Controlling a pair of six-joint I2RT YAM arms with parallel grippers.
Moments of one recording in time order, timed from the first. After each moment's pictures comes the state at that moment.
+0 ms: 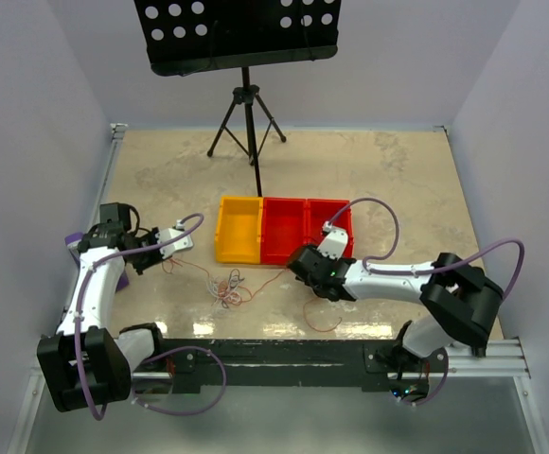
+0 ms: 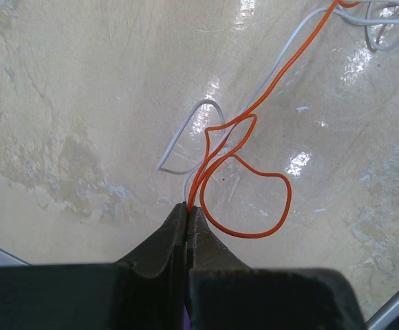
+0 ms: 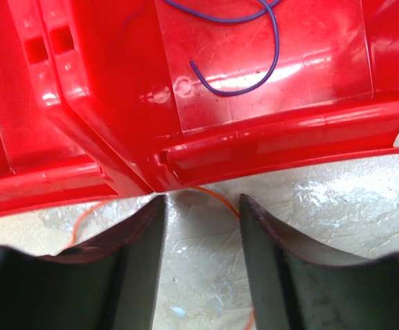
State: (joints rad) left arm 0.20 1.08 0.76 -0.88 0.42 1.35; right arm 1.00 1.51 0.70 -0.28 0.64 1.18
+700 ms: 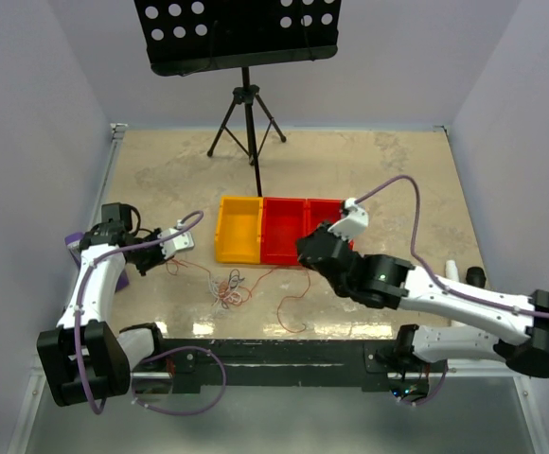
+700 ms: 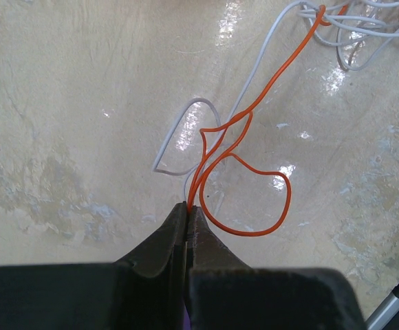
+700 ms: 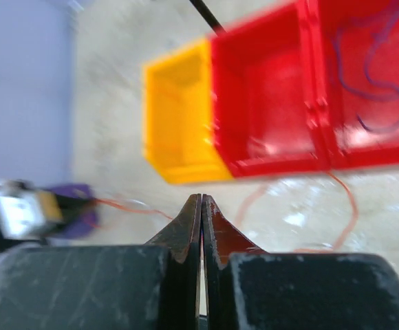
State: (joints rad) left arm 0.20 1.11 0.76 -0.90 0.48 1.35; right arm 1.17 1.13 0.93 -0.50 0.73 1.22
